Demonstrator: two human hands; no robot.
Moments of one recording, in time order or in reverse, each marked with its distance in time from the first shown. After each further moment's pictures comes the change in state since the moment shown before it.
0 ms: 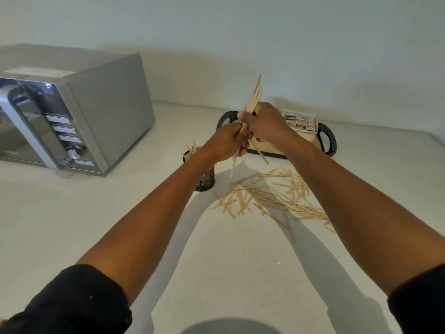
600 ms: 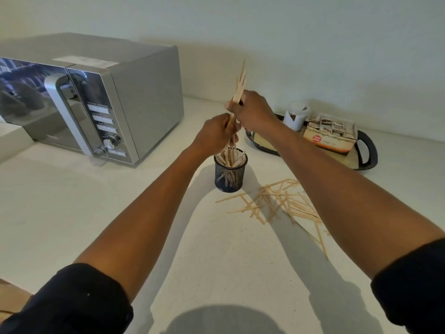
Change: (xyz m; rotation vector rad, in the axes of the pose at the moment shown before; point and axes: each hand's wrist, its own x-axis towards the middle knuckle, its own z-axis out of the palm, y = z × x) left_hand -0.013 -0.050 -0.083 0.252 0.247 -0.039; right_hand 0.044 -0.068 0.084 -0.004 -0.077 -0.147
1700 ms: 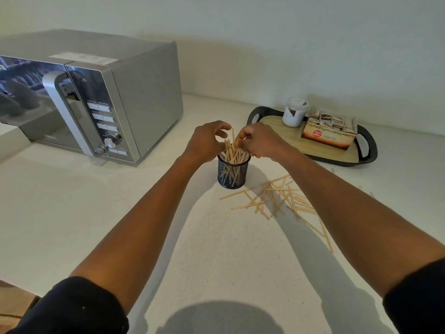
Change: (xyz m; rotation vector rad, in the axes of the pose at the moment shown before) left_hand -0.020 -0.035 -0.005 0.163 0.044 -0.050; right_hand -0.038 0.051 0.019 -0.172 -0.195 0.038
